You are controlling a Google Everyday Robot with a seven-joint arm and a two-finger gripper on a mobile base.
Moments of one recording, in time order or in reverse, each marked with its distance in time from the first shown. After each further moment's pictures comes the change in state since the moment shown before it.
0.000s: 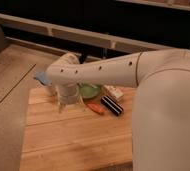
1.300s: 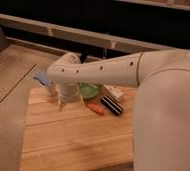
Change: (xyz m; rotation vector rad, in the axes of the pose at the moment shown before) arm -0.017 -0.002 -0.004 -0.018 -0.041 -0.075
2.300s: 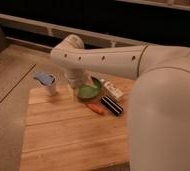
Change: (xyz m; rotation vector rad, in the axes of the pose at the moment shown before) arm -0.053 -0.059 -0.034 0.177 -0.013 -0.527
